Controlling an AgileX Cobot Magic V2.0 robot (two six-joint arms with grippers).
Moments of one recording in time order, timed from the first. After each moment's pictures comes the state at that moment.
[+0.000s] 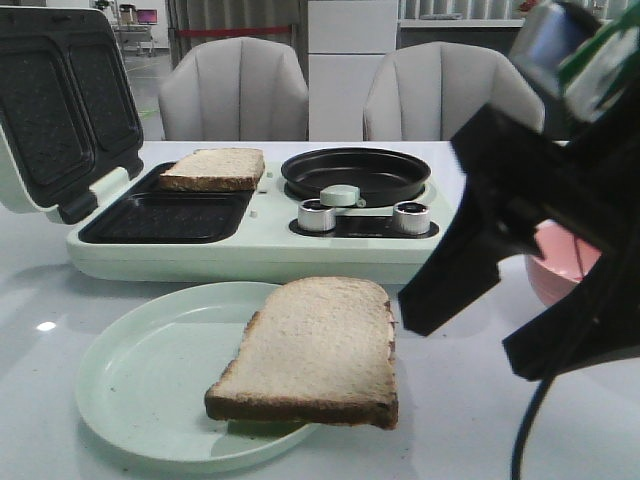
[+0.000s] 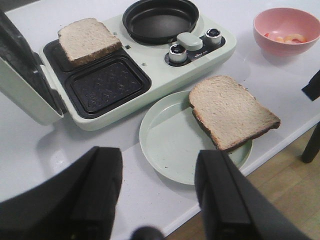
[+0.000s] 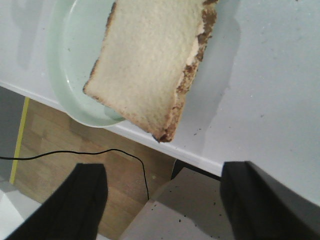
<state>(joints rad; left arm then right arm) -0.49 0.47 -0.68 -0.10 0.80 0.18 0.44 1.30 -0.60 0.87 0.50 -0.28</state>
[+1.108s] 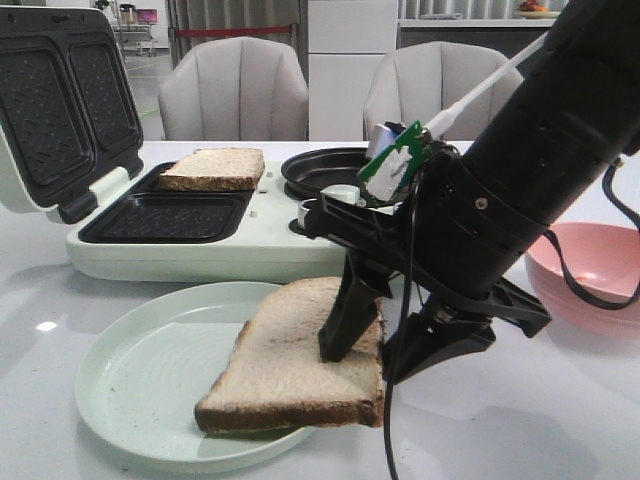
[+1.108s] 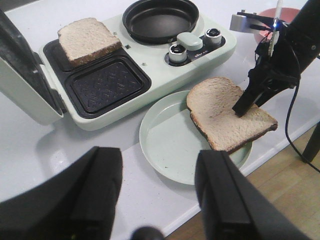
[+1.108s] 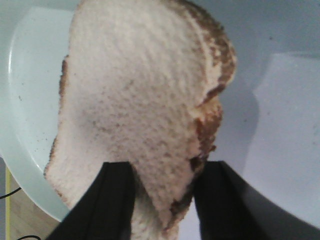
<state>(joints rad) -0.49 0.47 -0.68 -0.10 0.80 0.18 0.47 1.74 -0.90 0.89 0.51 -0.28</state>
